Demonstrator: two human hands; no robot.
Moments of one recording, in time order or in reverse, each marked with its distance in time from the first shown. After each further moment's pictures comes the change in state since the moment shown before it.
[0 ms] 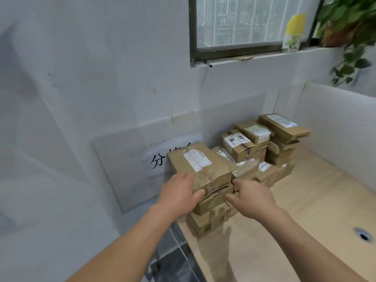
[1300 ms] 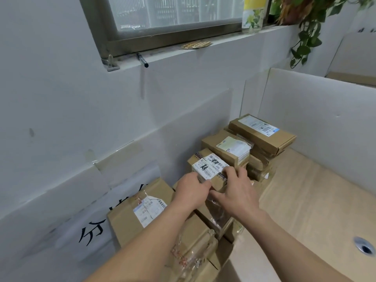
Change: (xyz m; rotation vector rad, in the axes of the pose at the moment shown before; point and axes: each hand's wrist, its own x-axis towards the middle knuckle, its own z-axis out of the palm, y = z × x) left_hand 0.286 0.071 0.068 -0.590 -0.170 -0.100; right_hand 0.227 0.074 0.042 0.288 0.262 0.321
